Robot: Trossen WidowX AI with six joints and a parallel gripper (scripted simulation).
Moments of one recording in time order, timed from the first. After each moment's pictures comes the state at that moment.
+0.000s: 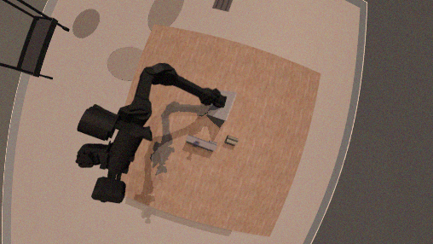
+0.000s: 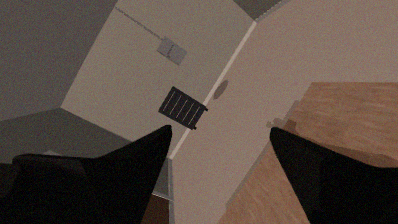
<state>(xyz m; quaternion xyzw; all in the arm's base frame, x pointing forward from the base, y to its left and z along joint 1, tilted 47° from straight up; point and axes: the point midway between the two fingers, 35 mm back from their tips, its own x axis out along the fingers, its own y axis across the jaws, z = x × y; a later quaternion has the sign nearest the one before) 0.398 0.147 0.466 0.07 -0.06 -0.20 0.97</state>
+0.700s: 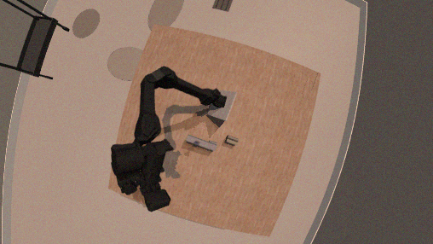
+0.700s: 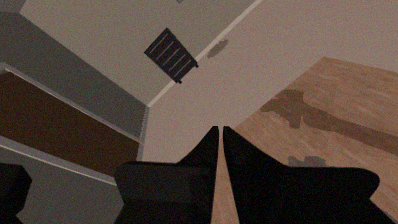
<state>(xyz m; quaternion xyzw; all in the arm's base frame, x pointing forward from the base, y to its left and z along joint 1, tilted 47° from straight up) 0.430 0.139 0.355 -0.05 0.10 -0.20 0.97</state>
